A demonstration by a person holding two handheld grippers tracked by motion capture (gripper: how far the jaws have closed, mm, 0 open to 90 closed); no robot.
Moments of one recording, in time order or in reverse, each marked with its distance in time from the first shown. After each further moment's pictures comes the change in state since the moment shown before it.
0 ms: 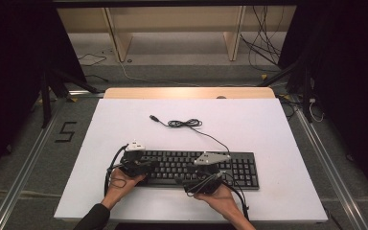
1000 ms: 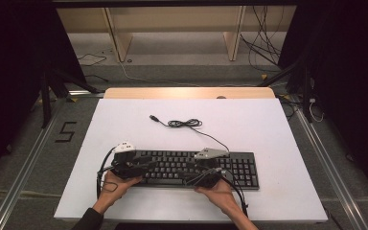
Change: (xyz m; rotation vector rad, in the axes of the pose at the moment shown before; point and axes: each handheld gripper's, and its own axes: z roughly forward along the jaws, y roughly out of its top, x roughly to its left) left arm -0.001 -0.003 -0.030 -0.100 -0.076 -0.032; right arm -0.013 0.005 0.009 0.021 -0.051 0.024
